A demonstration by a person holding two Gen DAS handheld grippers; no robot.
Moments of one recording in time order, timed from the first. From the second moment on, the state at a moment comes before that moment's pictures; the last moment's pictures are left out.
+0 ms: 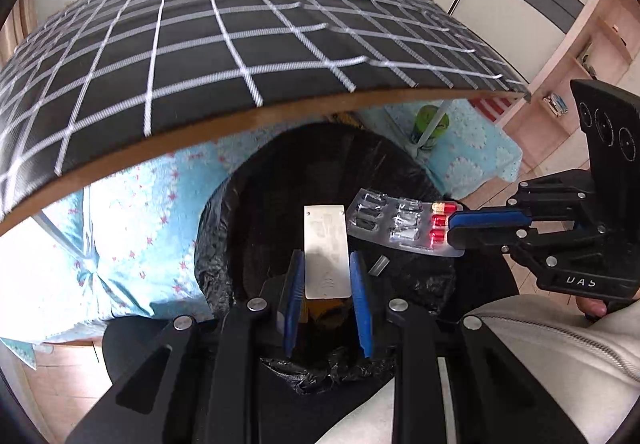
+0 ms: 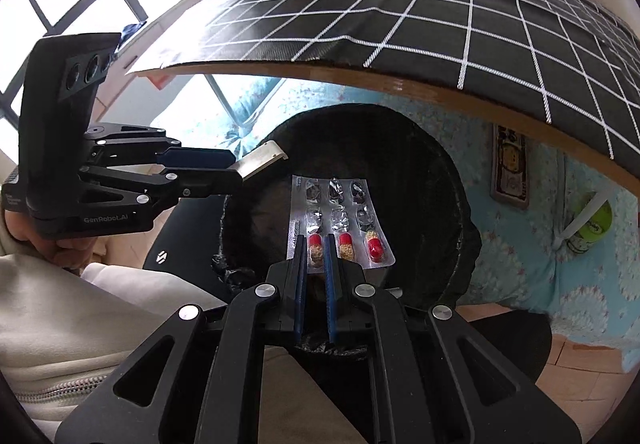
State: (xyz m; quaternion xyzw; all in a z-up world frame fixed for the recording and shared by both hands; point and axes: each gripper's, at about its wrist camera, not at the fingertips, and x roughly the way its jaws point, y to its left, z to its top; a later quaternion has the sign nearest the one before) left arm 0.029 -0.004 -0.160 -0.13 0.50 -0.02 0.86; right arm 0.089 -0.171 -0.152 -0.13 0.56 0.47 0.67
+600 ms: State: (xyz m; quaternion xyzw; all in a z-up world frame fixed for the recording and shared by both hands) left arm 0.054 0.002 -0.212 -0.16 0.54 -0.02 0.82; right arm 0.105 -0.152 -0.214 -0.14 0.61 0.44 0.65
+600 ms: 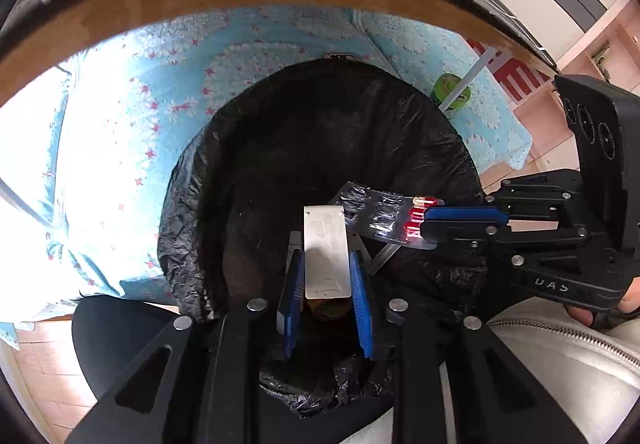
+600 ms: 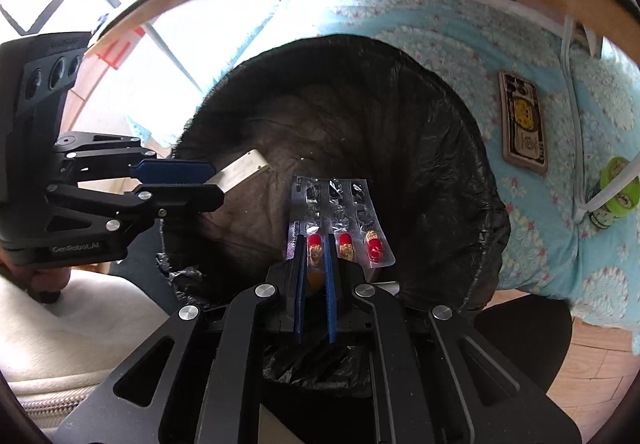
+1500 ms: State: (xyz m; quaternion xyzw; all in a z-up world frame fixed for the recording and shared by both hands) left arm 0.052 -0.002 -0.187 -0.15 0.53 -0.01 0.84; right arm 0.113 -0.159 -0.199 -0.12 0.59 0.43 0.67
